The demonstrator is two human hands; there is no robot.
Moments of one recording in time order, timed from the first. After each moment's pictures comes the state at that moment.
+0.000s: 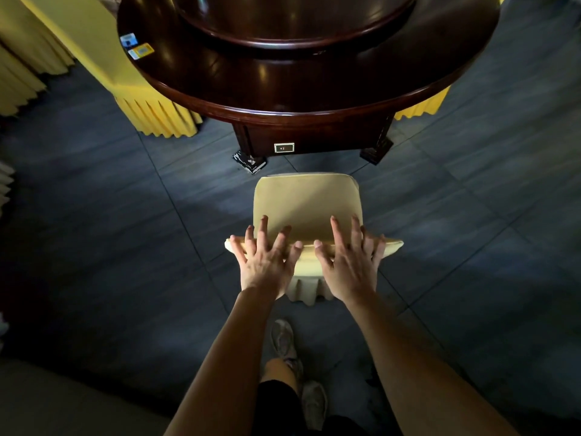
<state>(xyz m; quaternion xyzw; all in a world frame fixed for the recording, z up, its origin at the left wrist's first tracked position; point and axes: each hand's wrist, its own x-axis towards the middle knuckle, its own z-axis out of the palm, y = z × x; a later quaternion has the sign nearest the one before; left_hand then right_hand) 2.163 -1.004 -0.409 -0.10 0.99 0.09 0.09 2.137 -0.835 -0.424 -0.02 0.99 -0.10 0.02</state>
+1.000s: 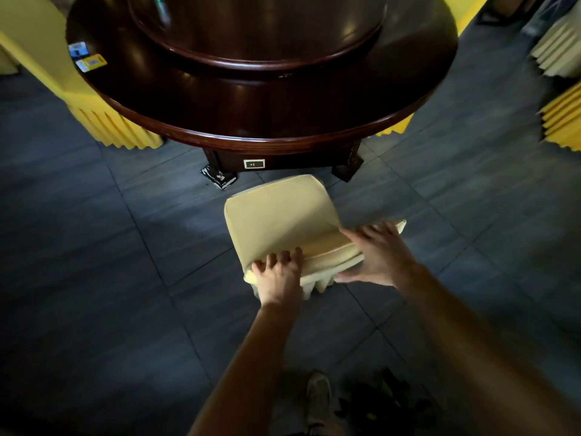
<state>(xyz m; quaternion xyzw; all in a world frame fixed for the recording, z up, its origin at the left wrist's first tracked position) 2.073 -0.895 -0.404 -0.06 0.98 0.06 0.16 1.992 -0.680 -0.396 -0.23 0.96 0.05 0.13</state>
